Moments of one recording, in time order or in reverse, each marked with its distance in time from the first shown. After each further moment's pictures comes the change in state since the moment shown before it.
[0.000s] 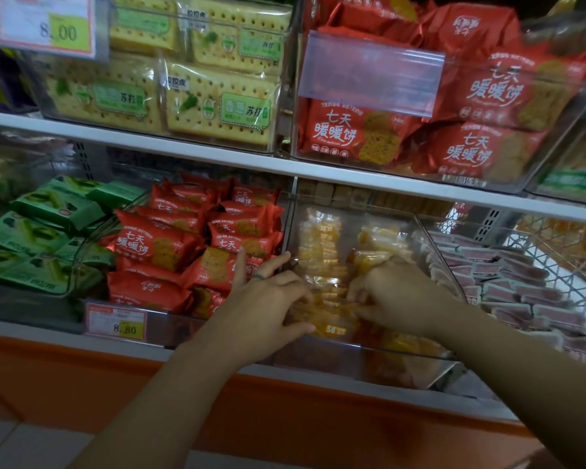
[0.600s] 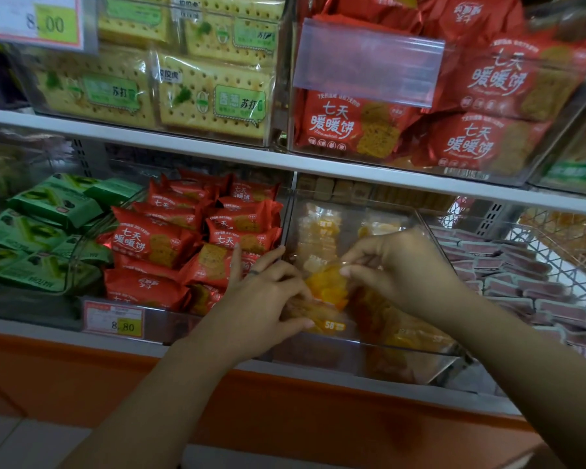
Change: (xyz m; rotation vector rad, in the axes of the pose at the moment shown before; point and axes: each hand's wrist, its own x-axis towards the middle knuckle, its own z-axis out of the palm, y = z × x) left_hand -0.001 0.000 -0.001 -0.042 0.002 -0.025; right_hand -0.005 -0.005 -0.015 0.394 0.372 0.017
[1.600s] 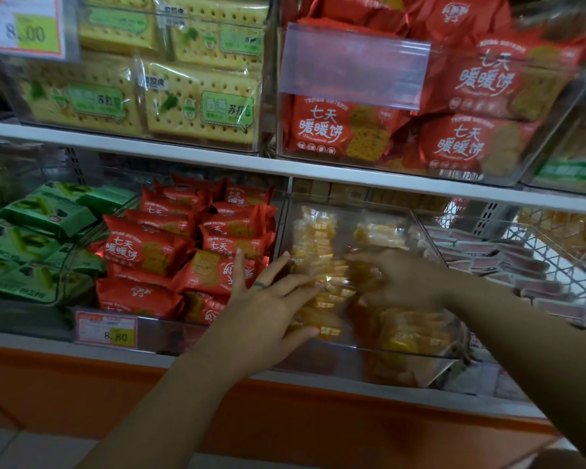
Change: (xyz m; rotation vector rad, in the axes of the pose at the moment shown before) left_hand 0.005 0.001 0.013 0.159 0.059 0.117; right_hand 0.016 0.044 0.005 -0.189 -0.484 0.089
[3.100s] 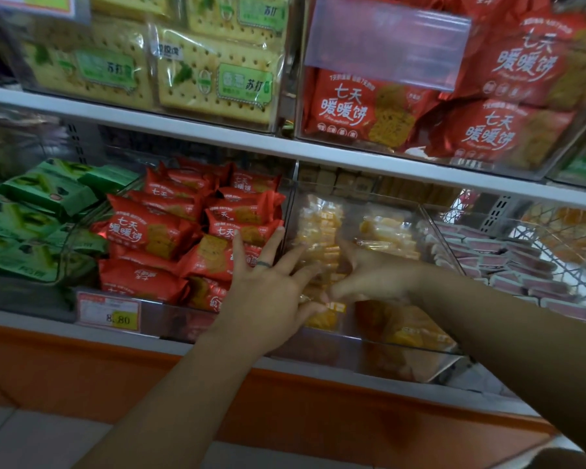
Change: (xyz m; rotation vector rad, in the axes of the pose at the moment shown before) left_hand 0.010 -0.004 0.017 0.225 0.123 -0.107; right_hand 0.026 -0.041 0.021 0.873 -0.208 0.220
